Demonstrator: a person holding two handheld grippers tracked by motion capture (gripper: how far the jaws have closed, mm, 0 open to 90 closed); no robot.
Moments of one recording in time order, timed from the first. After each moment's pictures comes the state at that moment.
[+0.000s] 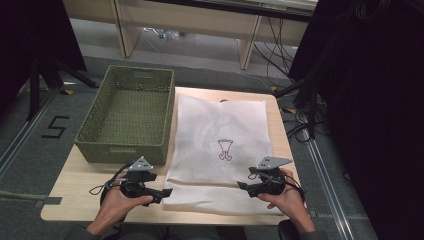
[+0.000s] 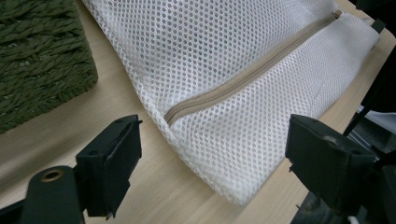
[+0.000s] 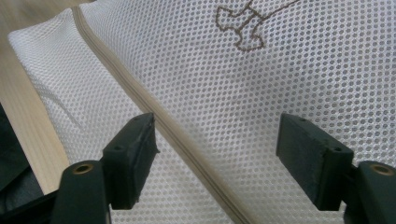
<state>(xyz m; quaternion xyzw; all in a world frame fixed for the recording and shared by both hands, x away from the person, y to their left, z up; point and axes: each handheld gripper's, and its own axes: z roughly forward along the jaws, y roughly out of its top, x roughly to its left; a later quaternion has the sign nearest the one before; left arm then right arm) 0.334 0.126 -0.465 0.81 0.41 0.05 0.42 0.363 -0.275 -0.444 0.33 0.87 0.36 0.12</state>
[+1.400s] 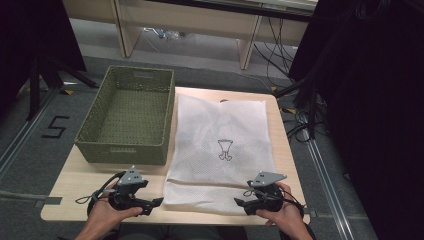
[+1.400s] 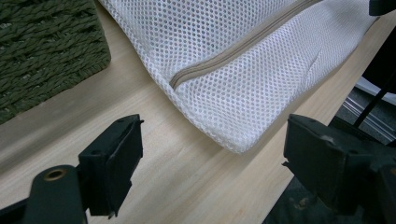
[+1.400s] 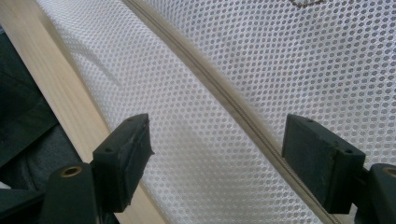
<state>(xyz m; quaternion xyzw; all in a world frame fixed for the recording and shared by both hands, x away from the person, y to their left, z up) 0.306 0.142 -0.466 0.82 0.39 0.08 0.41 0.326 -0.264 -0.456 0.31 0.88 0.33 0.12</state>
